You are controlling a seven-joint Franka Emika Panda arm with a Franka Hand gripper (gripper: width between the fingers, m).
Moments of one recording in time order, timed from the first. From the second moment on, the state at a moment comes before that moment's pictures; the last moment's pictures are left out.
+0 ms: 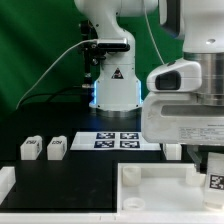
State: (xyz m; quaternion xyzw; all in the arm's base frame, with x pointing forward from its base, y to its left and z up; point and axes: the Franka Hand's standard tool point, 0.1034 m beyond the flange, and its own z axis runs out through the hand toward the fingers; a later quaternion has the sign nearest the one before) arm 0.637 0.118 0.080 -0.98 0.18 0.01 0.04
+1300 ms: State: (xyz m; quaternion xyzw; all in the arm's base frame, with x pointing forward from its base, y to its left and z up) arm 0.637 0.118 0.076 -0.83 0.56 0.03 0.05
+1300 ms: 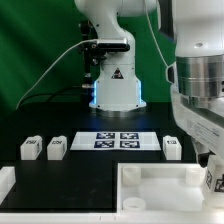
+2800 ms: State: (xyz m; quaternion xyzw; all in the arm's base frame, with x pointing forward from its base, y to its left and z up) arm 0.637 0.117 0.078 -0.91 0.42 0.02 0.01
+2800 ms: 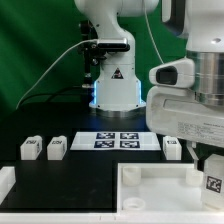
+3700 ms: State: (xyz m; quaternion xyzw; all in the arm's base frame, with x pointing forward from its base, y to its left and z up) arm 0.635 0.120 0.076 -0.76 0.65 0.03 0.04
